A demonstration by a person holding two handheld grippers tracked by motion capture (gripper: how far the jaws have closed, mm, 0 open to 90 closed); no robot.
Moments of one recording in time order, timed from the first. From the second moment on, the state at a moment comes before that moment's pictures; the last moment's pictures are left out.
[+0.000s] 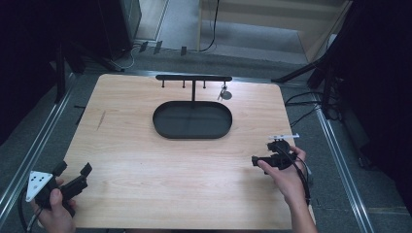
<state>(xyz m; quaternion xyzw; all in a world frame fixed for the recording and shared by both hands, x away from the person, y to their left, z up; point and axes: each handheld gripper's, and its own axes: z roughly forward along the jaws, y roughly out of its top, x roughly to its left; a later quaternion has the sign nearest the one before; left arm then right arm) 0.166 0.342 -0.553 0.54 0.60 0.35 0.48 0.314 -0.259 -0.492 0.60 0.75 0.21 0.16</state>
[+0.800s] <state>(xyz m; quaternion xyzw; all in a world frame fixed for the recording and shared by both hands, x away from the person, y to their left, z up) 0.166 0.337 -0.553 0.55 0.59 0.37 0.47 0.215 -0.337 -0.537 0.58 0.64 0.41 0.30</state>
